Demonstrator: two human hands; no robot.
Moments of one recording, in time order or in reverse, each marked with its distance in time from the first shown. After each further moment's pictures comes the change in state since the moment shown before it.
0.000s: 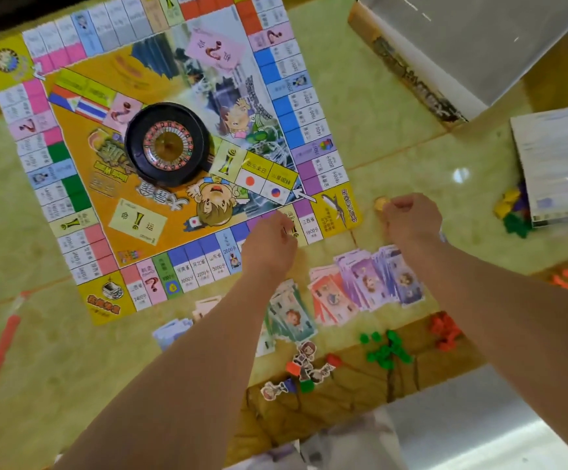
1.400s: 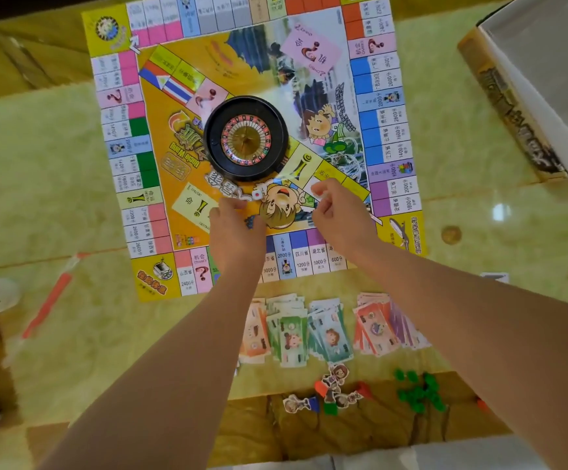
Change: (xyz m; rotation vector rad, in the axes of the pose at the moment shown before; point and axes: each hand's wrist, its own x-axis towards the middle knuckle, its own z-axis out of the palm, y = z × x) left_hand 0.020 -0.075 -0.073 -0.170 0.504 -0.300; right_hand -0.062 -0.099 0.115 -0.158 -0.541 -0.648
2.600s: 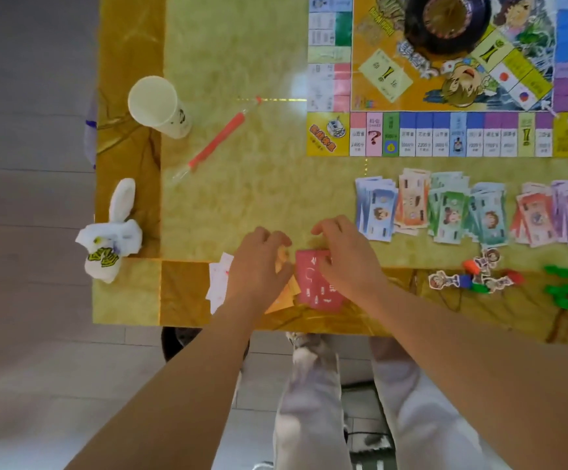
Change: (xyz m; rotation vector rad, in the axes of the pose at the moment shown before) left_hand -0.131 -0.332 -0.144 0.152 -0.246 0.365; right_hand -0.237 -0.069 0.275 -0.459 -0.166 -0.275
